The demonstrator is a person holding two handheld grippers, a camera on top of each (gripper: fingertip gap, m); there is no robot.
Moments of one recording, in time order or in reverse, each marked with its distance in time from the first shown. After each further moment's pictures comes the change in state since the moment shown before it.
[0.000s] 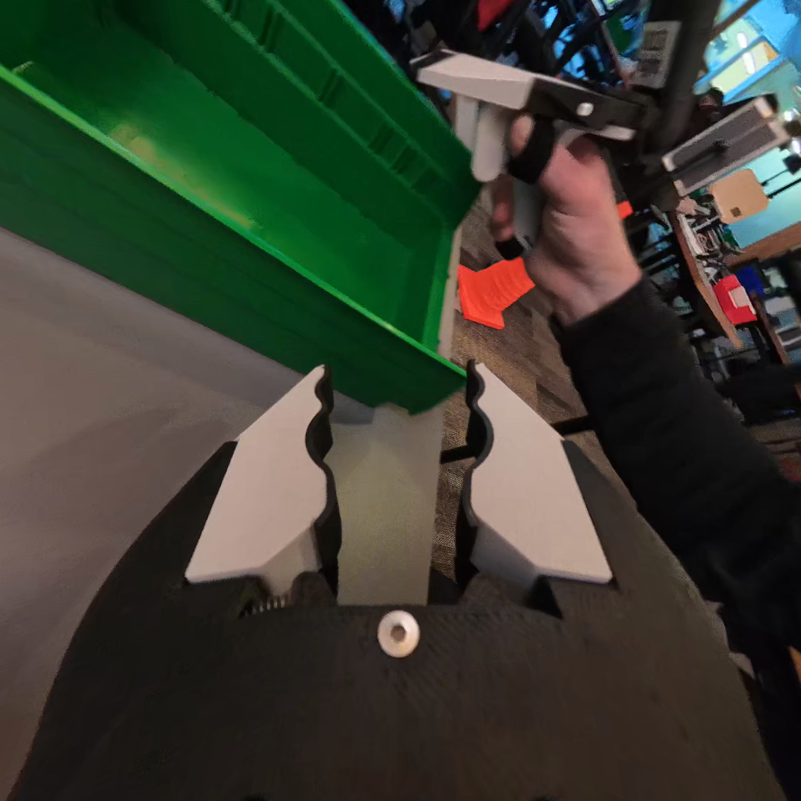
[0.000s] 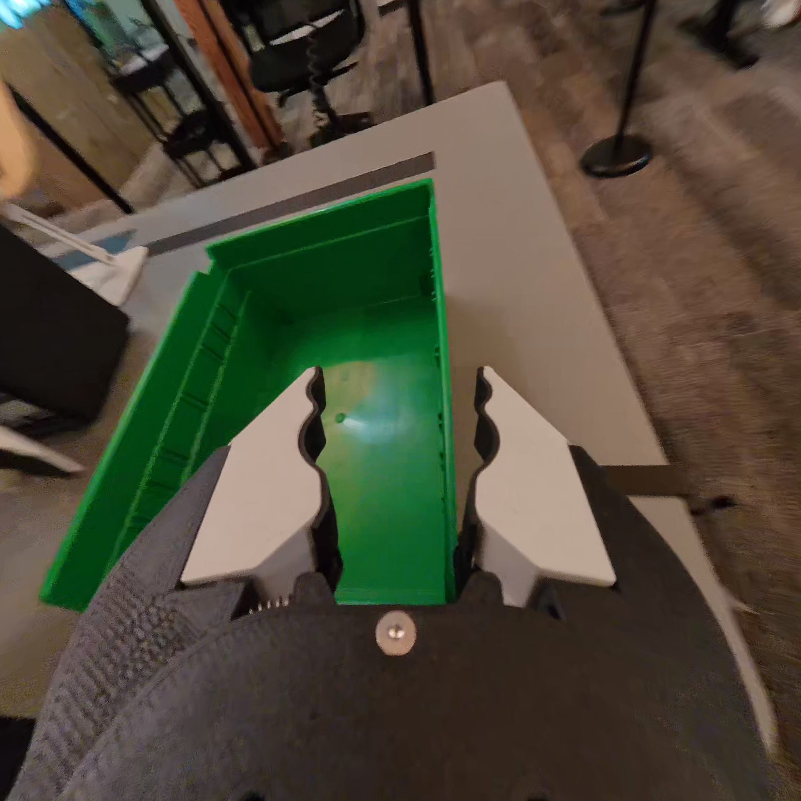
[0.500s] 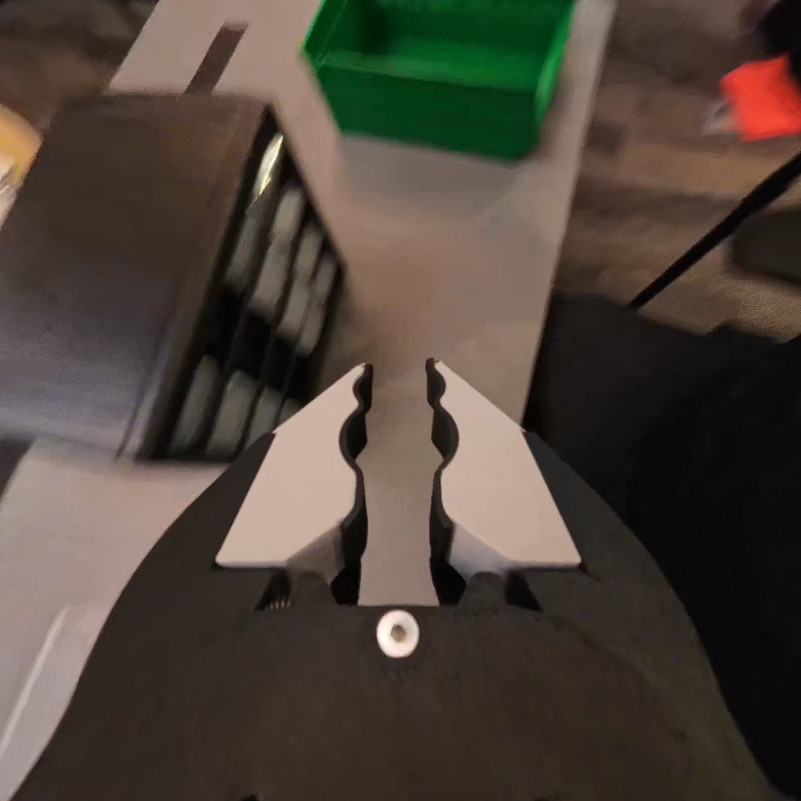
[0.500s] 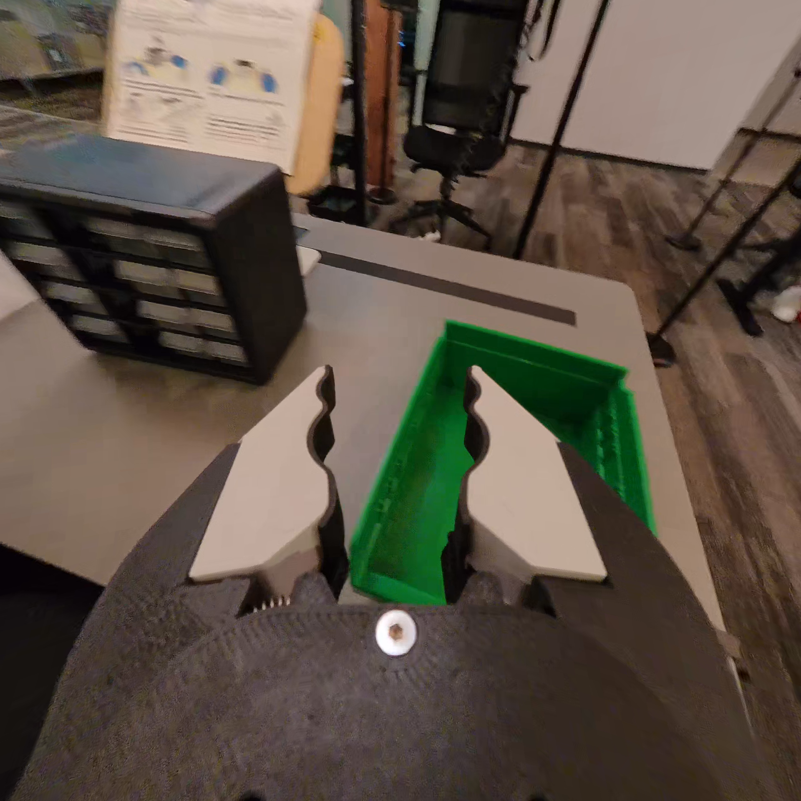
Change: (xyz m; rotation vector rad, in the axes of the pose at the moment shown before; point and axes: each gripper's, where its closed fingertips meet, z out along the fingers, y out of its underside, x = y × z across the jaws) left arm 0.041 0.097 -0.365 -0.119 -0.566 0.506; right arm -0.202 -0.034 -0.070 0.135 -0.140 -0.451
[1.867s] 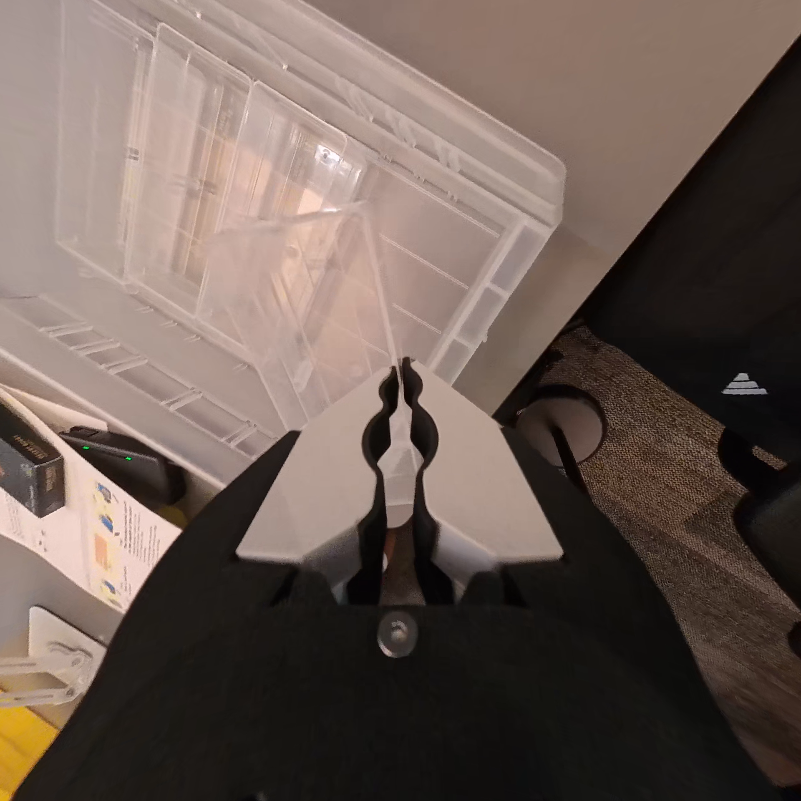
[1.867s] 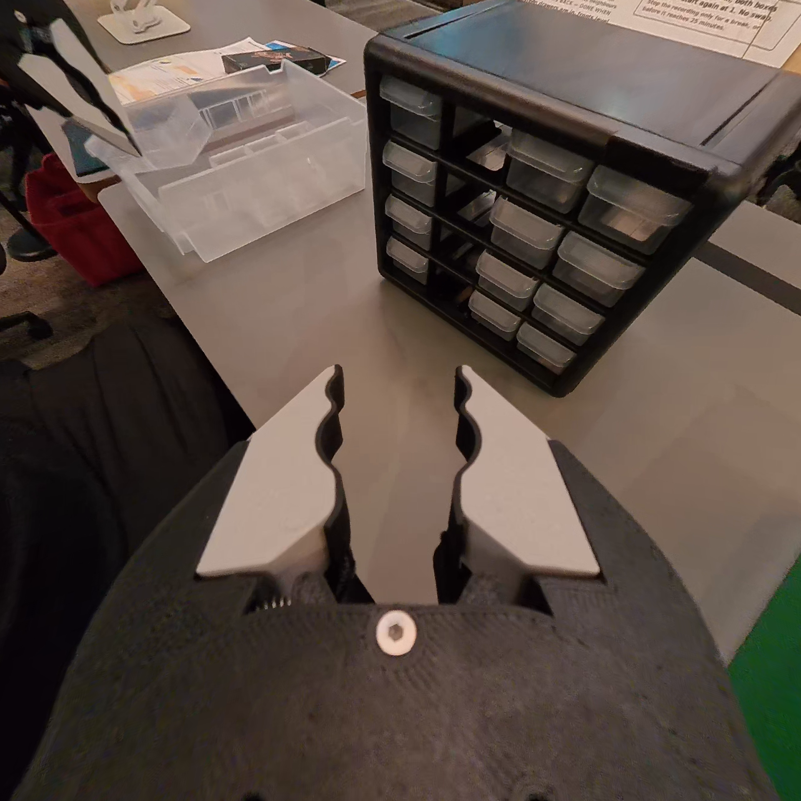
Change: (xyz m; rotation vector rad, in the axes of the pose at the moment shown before) left arm -0.050 0.325 -0.128 -0.652 -0.225 -0.126; right arm -0.267 0.033 0.045 -0.165 -0.567 -0.169
